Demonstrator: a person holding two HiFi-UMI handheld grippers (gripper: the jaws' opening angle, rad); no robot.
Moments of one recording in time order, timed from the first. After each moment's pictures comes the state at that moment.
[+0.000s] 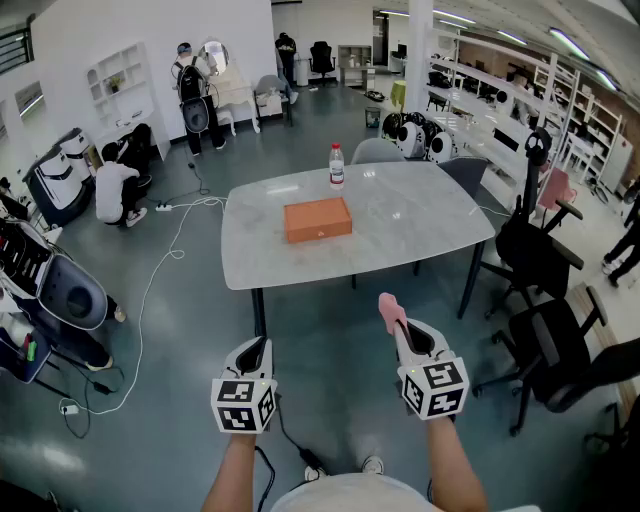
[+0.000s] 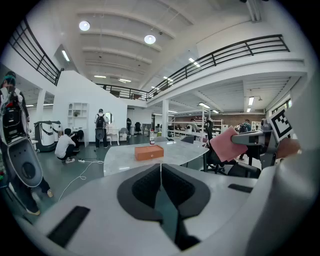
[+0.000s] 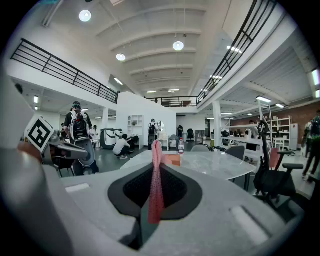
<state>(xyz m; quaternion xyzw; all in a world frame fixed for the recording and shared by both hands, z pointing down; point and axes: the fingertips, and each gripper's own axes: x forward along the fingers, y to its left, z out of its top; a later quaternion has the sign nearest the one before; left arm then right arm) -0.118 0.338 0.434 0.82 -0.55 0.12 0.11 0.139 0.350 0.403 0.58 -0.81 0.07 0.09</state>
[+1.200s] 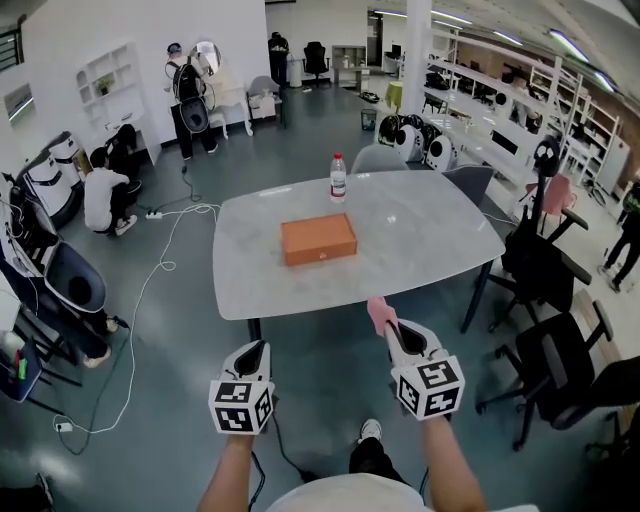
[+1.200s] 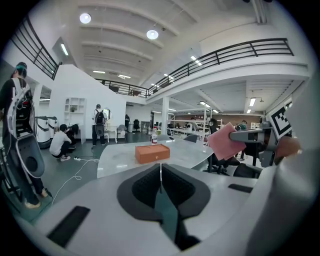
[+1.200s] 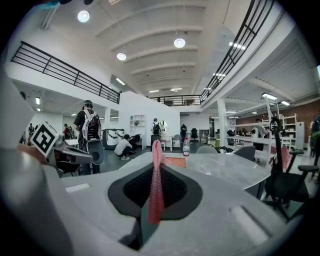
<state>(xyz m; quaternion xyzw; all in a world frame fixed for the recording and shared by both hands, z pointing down) -0.139 0.223 0.456 0.82 -0.54 0.13 0.12 0.105 0.234 0.411 0.56 -0.82 0.07 0.09</state>
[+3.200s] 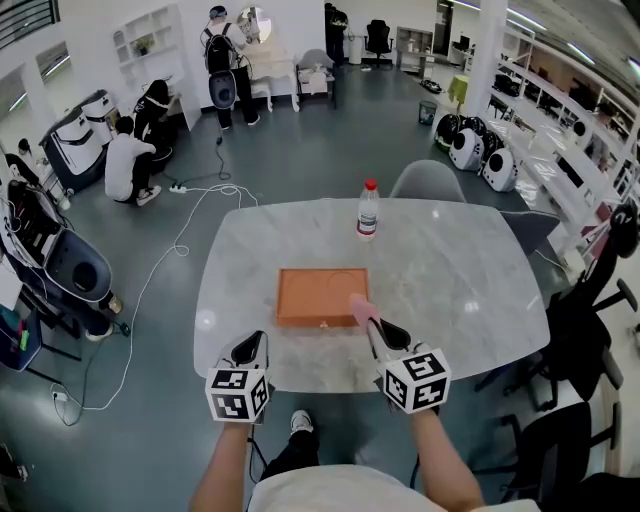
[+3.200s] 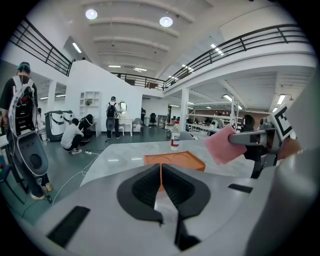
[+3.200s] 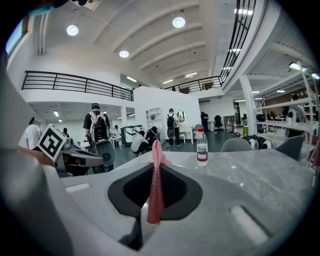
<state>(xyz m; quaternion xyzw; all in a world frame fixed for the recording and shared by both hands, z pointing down) -0.101 -0.070 0.477 0.75 -0.62 0.14 0.17 0.114 -0.103 0.440 0.43 -0.89 0.12 0.11</state>
